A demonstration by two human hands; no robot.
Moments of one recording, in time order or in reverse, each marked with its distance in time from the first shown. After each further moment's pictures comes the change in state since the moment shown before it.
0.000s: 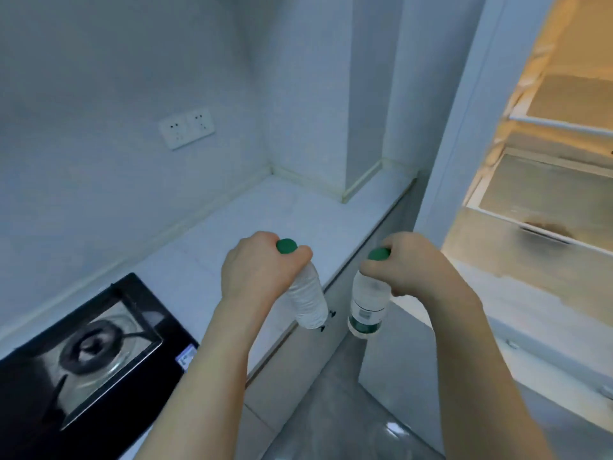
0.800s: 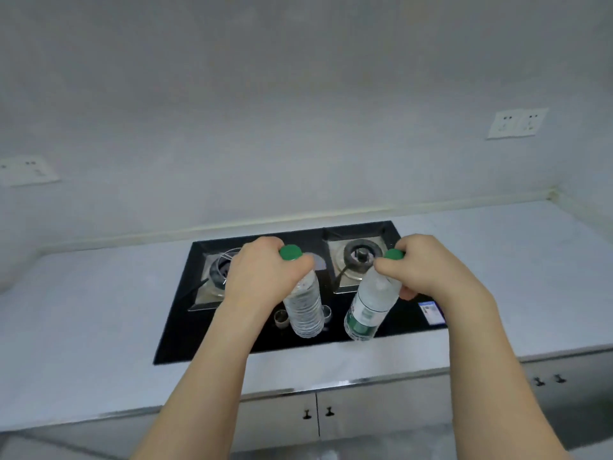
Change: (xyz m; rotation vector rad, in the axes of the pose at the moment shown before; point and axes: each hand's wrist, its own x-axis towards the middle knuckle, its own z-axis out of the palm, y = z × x) left_hand -0.255 -0.349 -0.249 0.029 0.330 -0.640; right_hand -0.175 -0.343 0.243 0.047 -0.465 -0.553
